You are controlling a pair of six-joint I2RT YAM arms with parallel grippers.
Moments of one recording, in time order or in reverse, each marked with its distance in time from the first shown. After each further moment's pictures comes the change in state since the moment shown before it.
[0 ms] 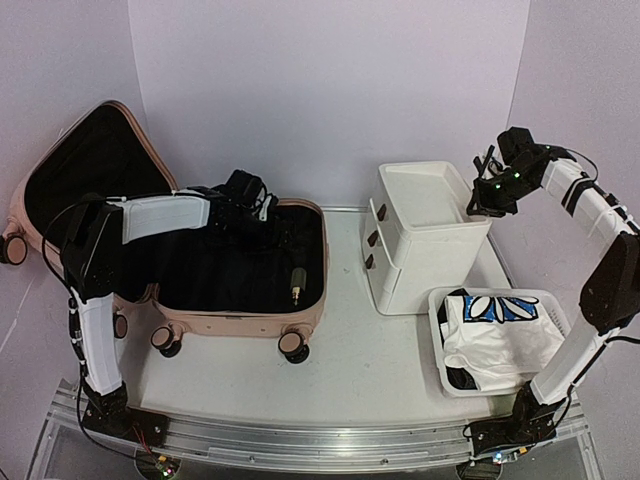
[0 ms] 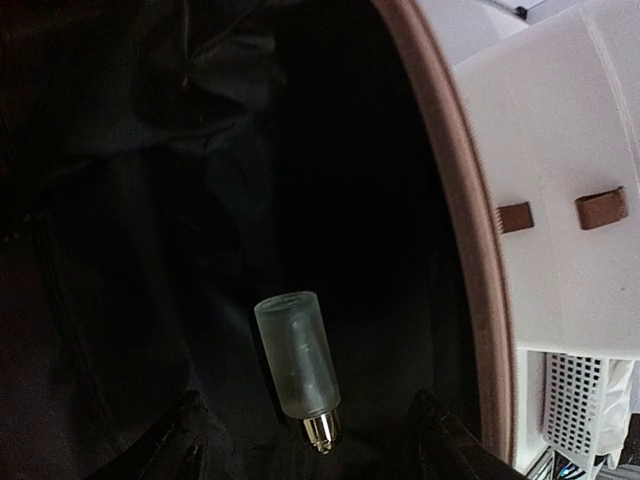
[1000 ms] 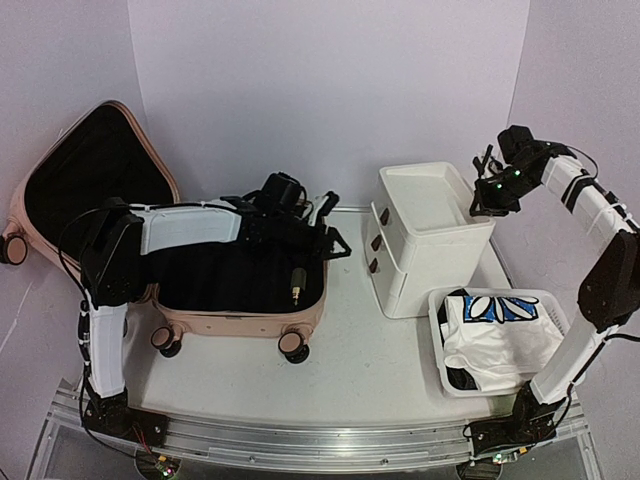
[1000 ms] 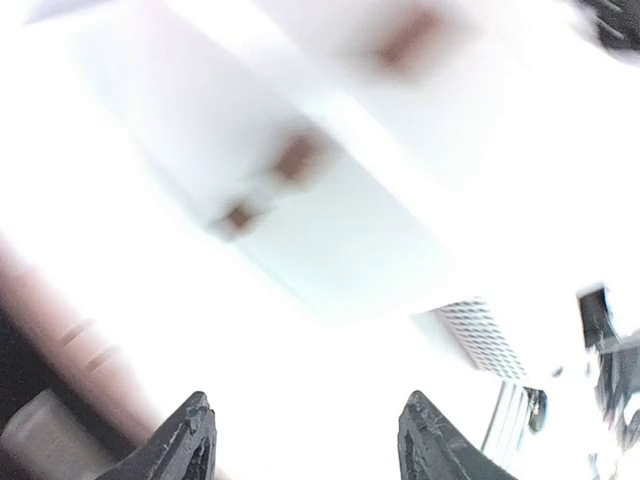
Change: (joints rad) left arm -0.172 0.076 0.068 0.192 0.218 0.128; right arm -0.006 0.018 0.042 -0.054 0.040 -0.069
